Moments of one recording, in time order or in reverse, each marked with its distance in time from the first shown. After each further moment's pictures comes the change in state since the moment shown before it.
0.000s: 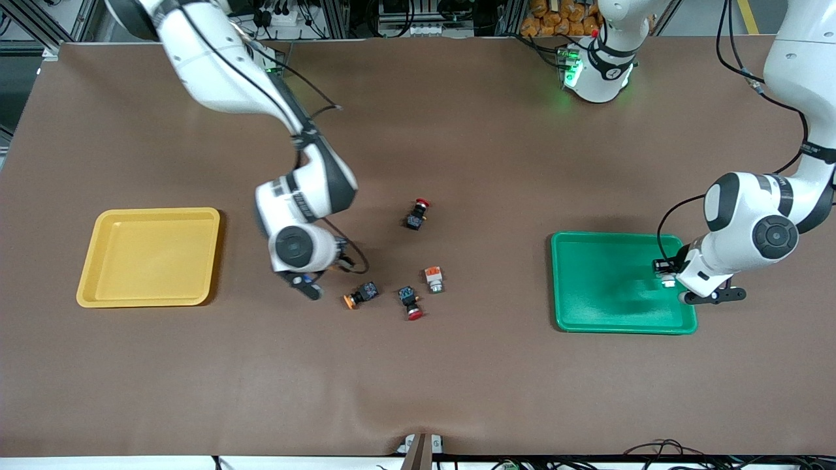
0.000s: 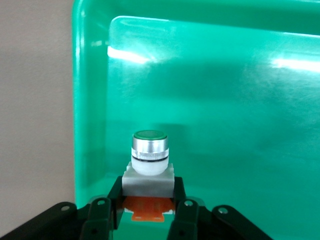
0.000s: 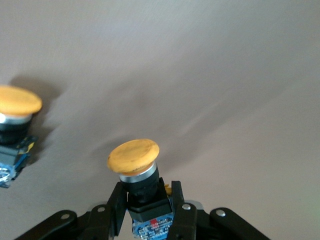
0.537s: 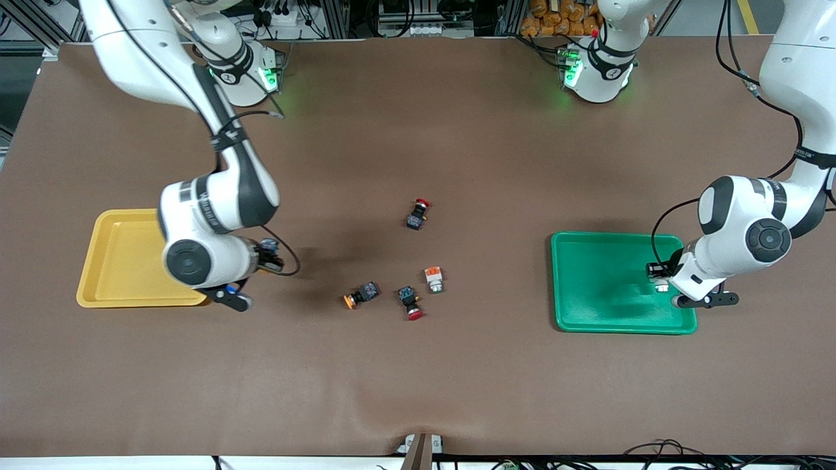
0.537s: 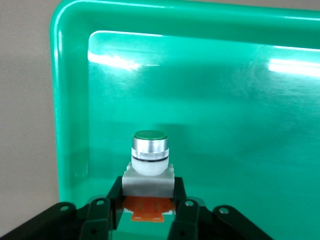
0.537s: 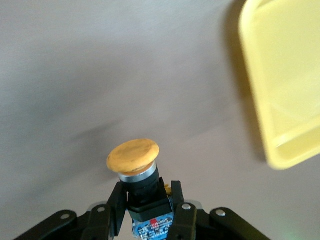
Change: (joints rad) left arm -0.011 0.015 -0.018 0.022 0.000 0.000 0.000; right arm -0.204 -0.096 -0.011 -0.072 -0.087 -0.082 -0.381
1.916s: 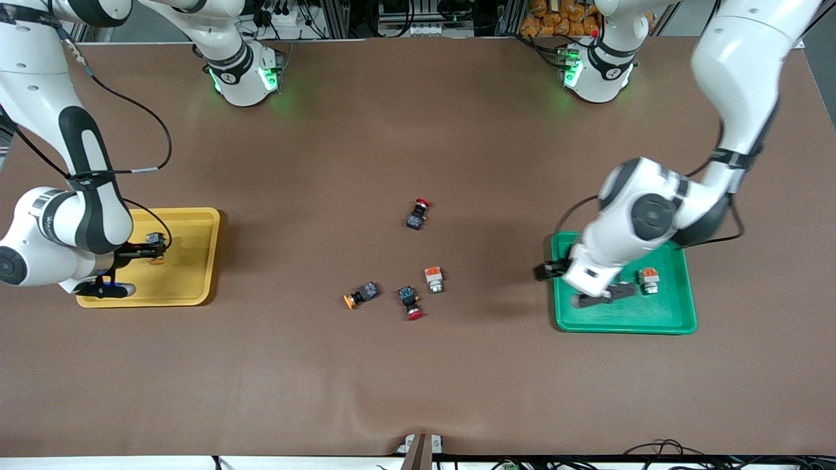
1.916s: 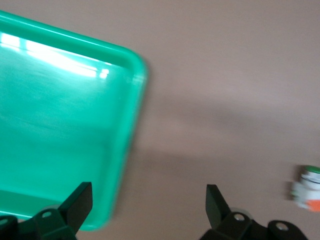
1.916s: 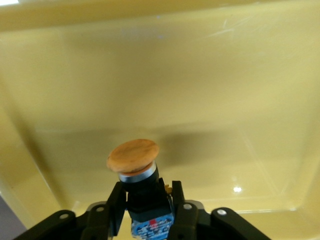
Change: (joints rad) left arm -0.274 0.005 -0.214 0.137 -0.059 -0.059 -0.566; right arm -0.463 0.046 -0.002 -0.149 -0.068 0.143 -0.762
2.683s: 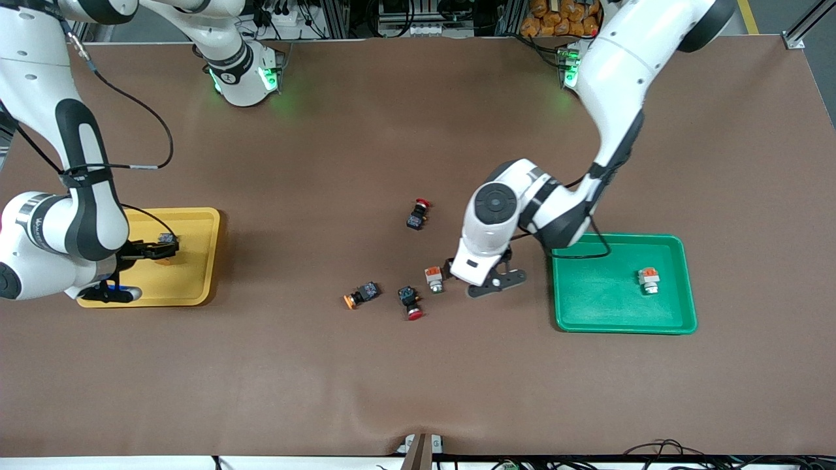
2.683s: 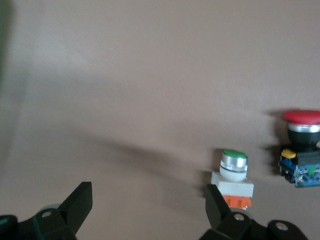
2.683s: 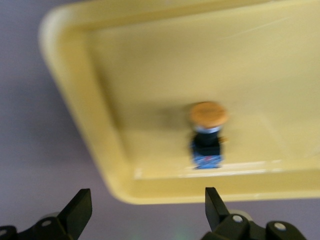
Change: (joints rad) left arm -0.588 0.186 0.356 0.263 0.000 0.001 -0.283; right arm 0.071 -0.022 0.036 0.150 0.083 -0.257 0.150
